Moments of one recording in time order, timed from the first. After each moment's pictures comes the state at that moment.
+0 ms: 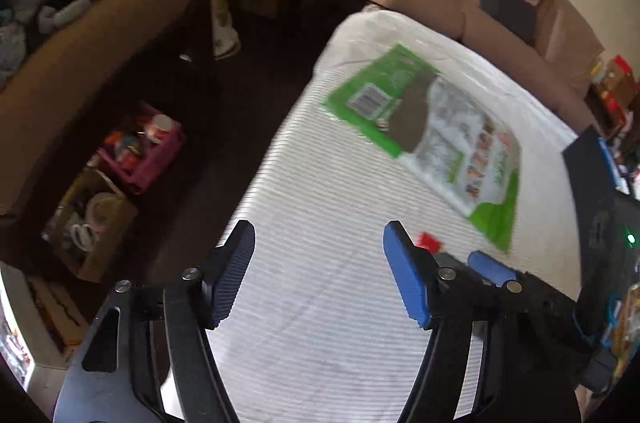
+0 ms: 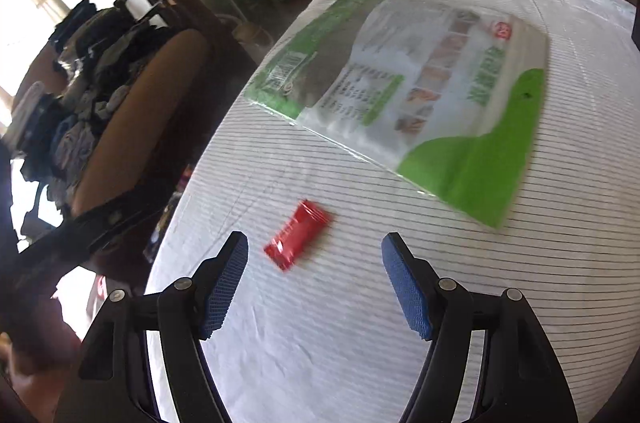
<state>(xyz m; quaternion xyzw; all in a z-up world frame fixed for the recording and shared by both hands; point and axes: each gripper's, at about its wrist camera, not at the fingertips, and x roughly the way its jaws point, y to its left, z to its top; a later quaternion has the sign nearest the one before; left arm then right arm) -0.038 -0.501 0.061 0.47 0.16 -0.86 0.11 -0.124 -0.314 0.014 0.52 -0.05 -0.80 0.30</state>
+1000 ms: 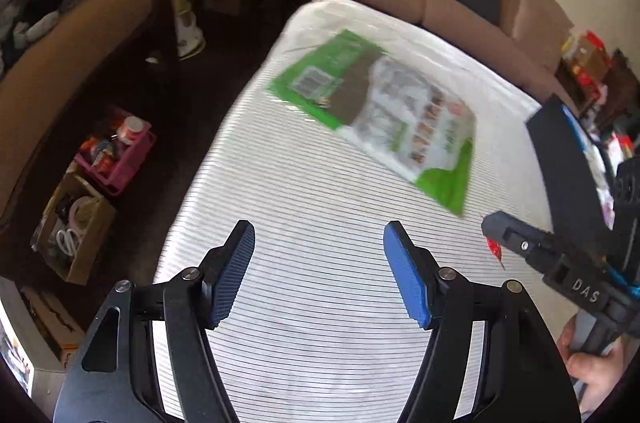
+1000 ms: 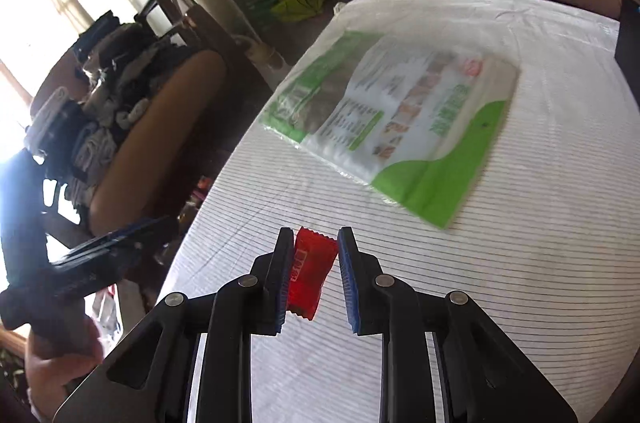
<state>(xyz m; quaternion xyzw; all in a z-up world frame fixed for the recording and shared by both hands) -0.027 -0.444 0.083 0.48 0.16 -0.86 0.03 -0.111 -0.251 0.069 0.48 -0.06 -0.81 0.33</state>
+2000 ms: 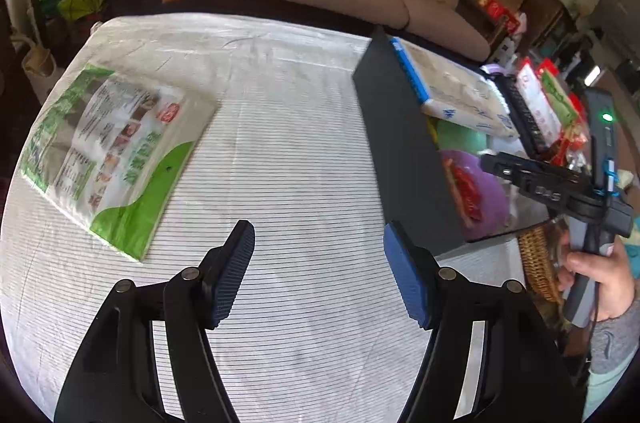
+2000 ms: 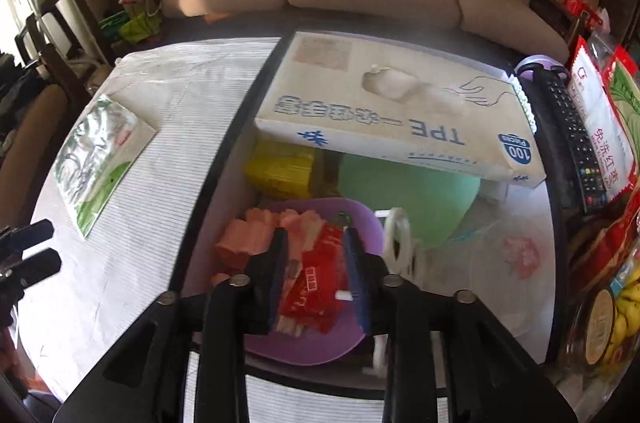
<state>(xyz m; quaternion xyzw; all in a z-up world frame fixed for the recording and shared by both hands) -0.120 -0.165 0.124 0.50 0.11 -0.85 -0.12 -0.226 0.086 0.129 0.49 0.04 -0.86 0.12</state>
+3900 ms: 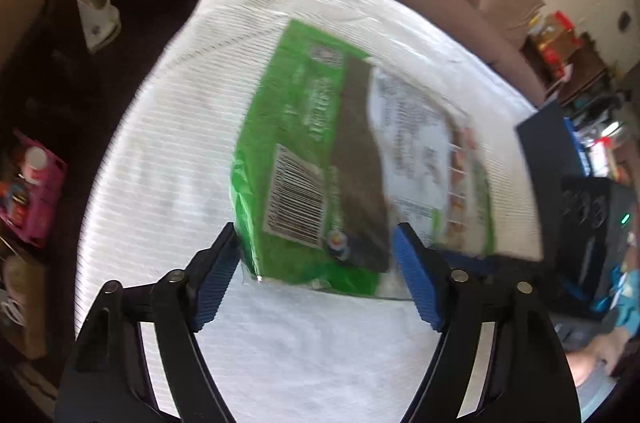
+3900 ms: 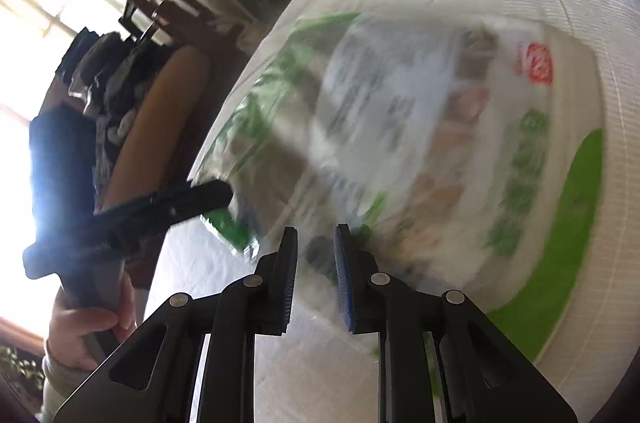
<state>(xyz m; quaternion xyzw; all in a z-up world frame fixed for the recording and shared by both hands) -0.189 -0.438 0.005 0.53 0.19 -0.82 -0.10 -0.239 -0.252 -0.004 0.55 -0.10 -0.74 0.37</state>
